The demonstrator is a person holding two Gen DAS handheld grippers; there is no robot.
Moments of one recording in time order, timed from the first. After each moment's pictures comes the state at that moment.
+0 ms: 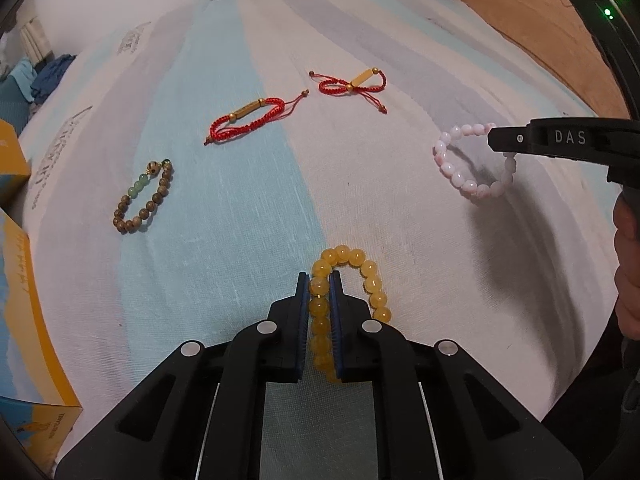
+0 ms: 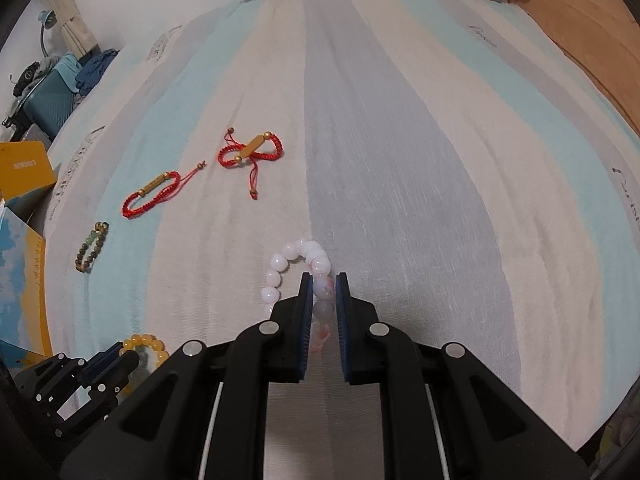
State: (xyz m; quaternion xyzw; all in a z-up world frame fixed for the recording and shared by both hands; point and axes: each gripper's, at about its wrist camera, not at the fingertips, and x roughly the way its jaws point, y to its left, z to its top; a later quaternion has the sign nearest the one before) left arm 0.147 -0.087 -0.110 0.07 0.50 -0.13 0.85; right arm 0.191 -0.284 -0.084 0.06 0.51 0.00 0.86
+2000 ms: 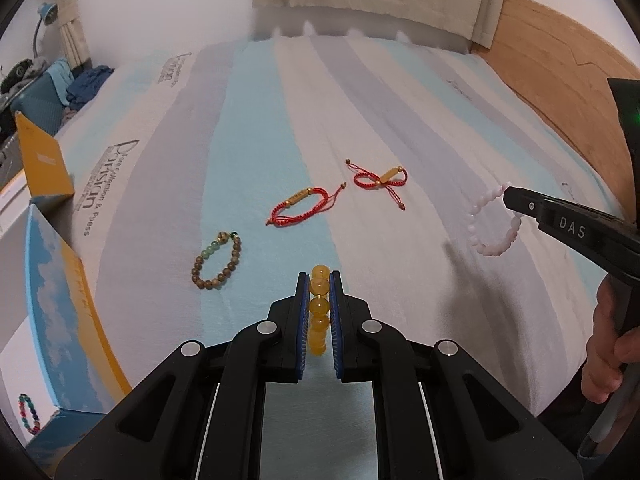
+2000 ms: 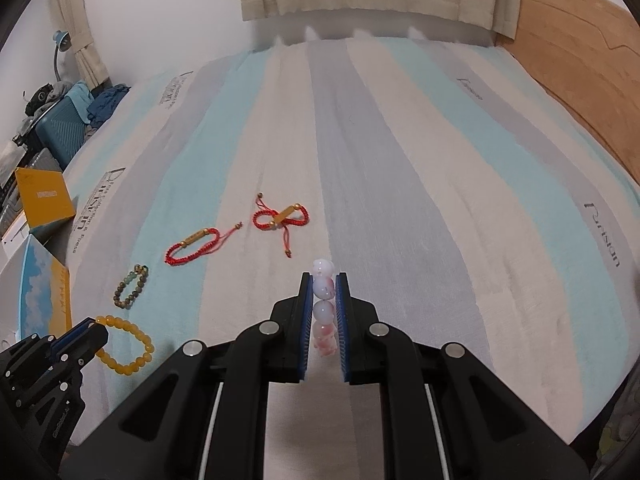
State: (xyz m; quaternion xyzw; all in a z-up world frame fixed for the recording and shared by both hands) left arm 0.148 -0.054 -0.023 0.03 0.45 -0.10 0.89; right arm 0.173 -0.265 -0.013 0.06 0.44 -0.01 0.90
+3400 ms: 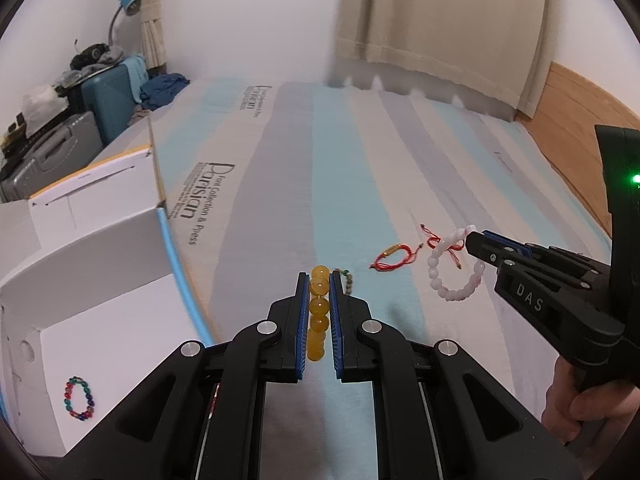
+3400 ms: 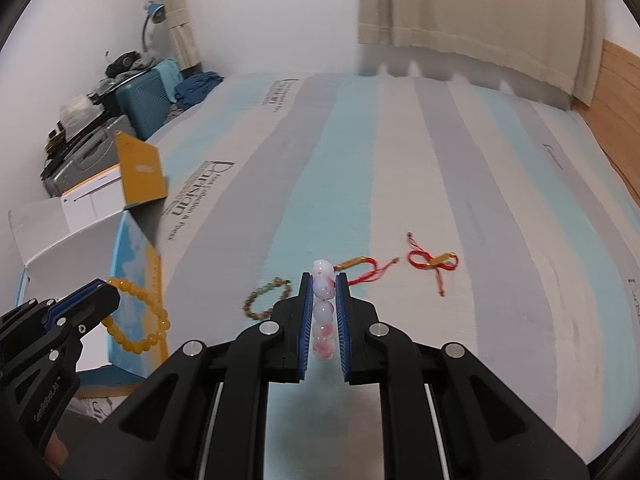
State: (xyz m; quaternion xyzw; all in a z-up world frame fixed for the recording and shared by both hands) left arm 0.105 0.061 0.055 -0.03 0.38 -0.01 0.92; right arm 0.159 -0.113 0.047 0.00 0.40 0.11 0.91
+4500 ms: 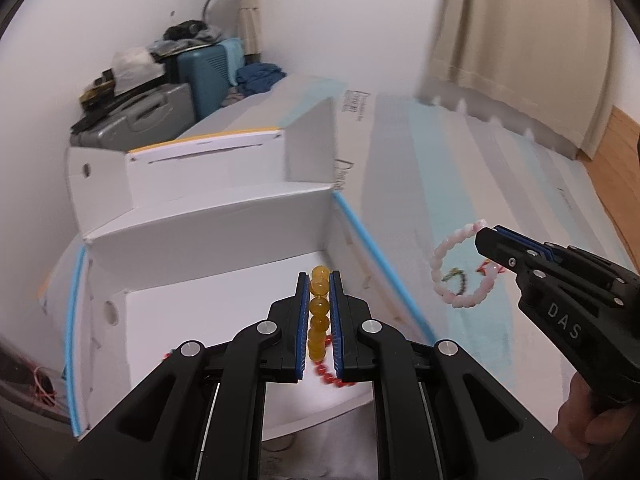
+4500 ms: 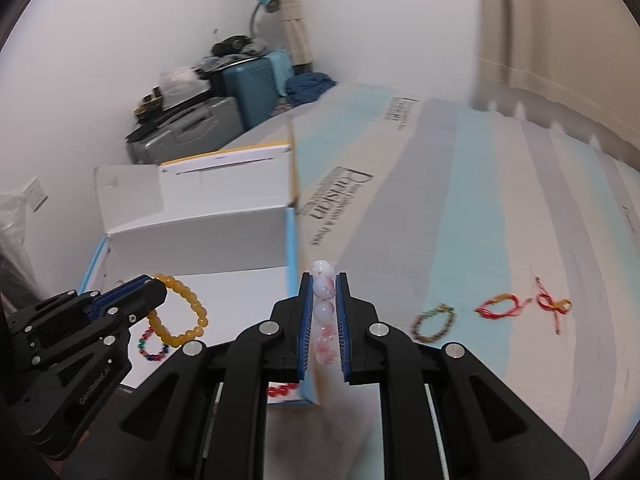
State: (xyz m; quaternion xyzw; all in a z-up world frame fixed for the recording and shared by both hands) left arm 0.036 0.203 0.071 -0.07 0.38 0.11 0.92; right arm 0.111 0.050 0.080 -0.04 0.36 0.26 0.89
